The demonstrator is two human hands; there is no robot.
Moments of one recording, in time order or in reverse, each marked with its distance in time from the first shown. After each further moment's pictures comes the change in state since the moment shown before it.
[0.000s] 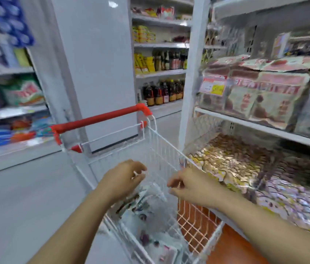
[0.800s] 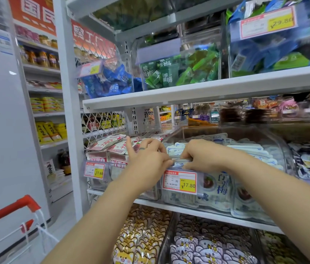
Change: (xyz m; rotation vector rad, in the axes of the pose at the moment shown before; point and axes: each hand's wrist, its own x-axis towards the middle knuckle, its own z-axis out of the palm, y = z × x) left_hand 0.130 0.352 -0.059 0.124 0.305 0.689; right_hand -0.139 0.113 -0.289 -0.372 0.260 0.516
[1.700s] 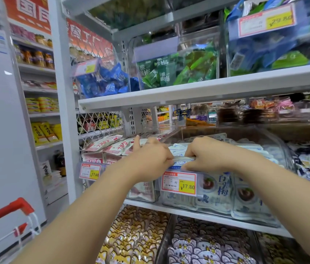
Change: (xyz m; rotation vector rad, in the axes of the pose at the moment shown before) left_hand 0.021 0.007 -0.026 0.075 -0.326 0.117; right_hand -0.009 0.009 -0.004 -0.022 0.072 -0.045
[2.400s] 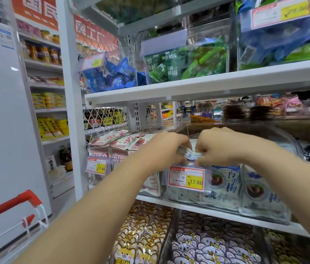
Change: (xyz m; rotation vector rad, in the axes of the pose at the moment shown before) left_hand 0.005 0.011 -0.007 -0.178 0.158 0.096; right_hand -0.012 -0.016 -0.023 -0.251 -0.064 0.043
